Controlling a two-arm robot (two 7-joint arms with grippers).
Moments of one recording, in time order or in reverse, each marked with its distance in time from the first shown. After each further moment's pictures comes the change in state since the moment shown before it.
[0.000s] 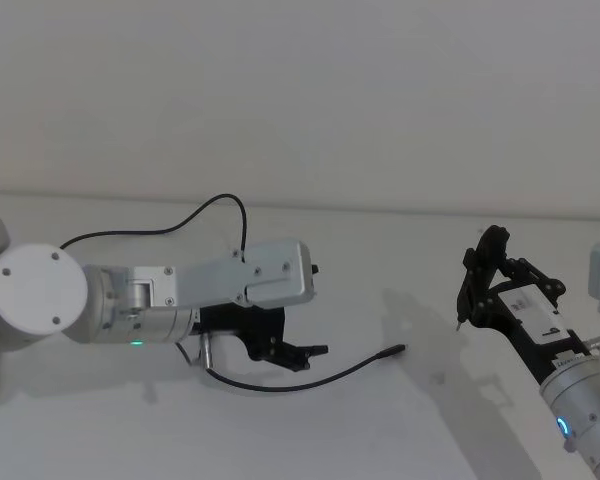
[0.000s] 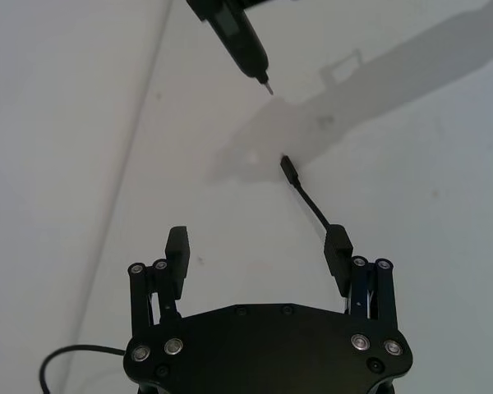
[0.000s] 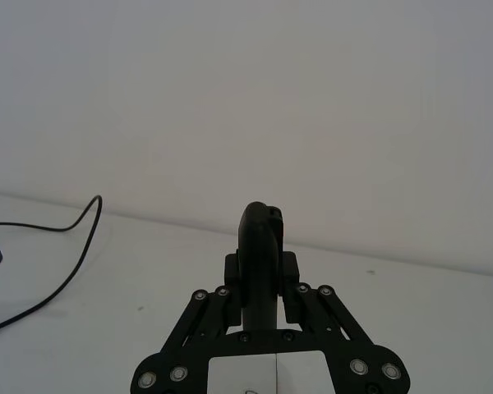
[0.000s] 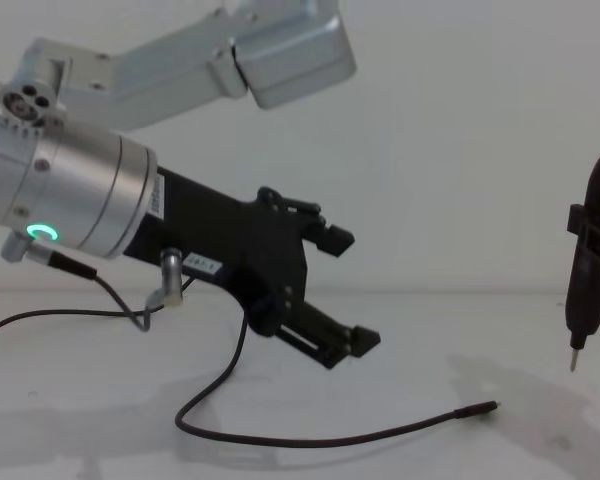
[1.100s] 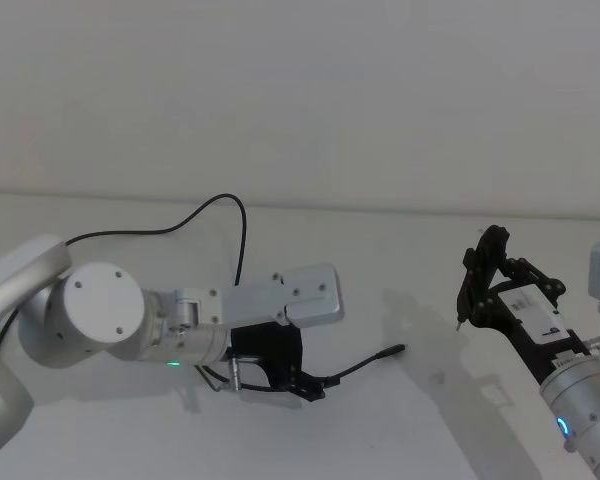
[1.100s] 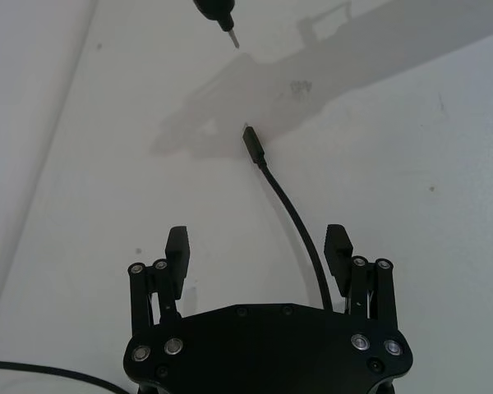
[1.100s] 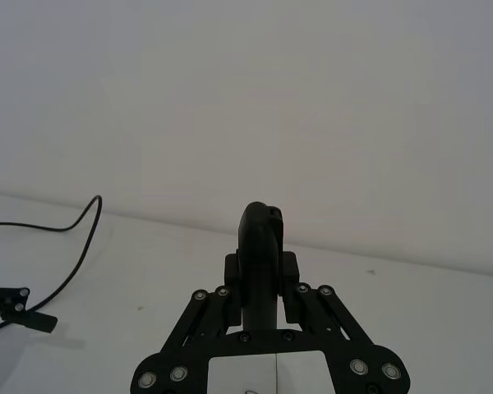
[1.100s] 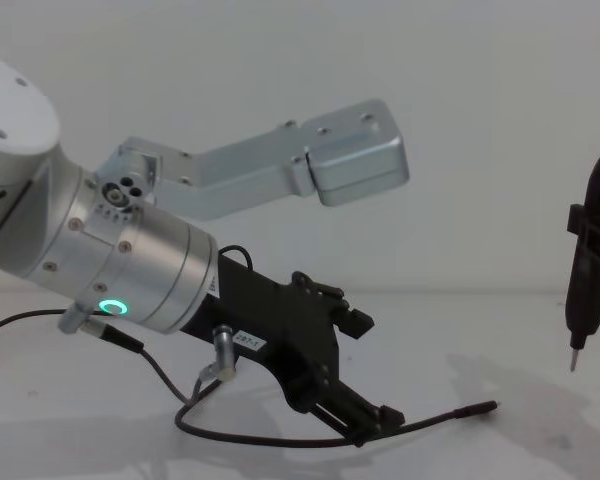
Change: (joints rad) left arm -0.020 -0.110 0.056 0.139 0.042 0.081 -0.026; right arm 0.000 0.000 0.000 0.000 0.000 0.000 0.000
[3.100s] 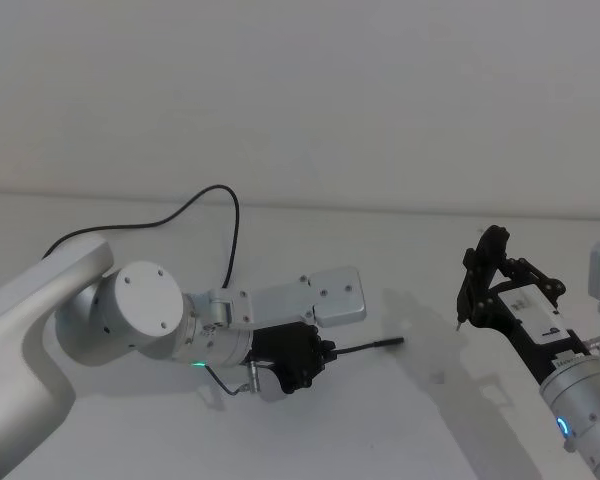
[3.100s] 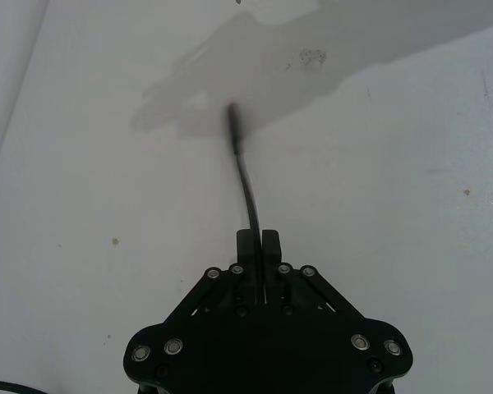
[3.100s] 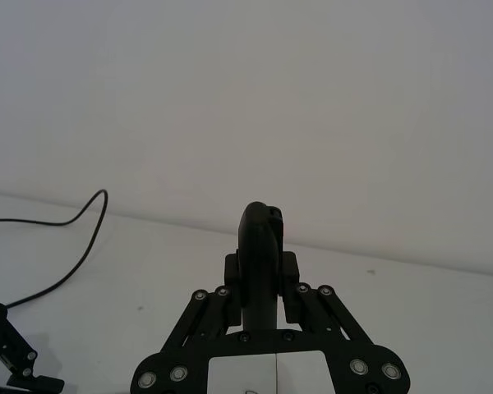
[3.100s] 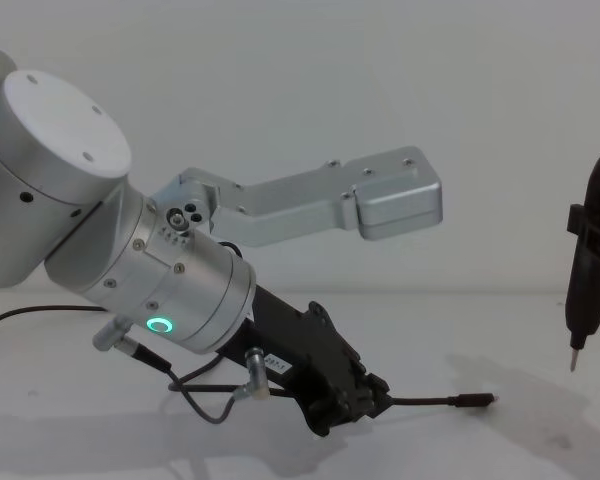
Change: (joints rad) left arm -0.036 -0.082 0.034 0.086 0.053 0.103 -0.006; right arm 0.000 0.000 0.000 0.000 0.000 0.000 0.000
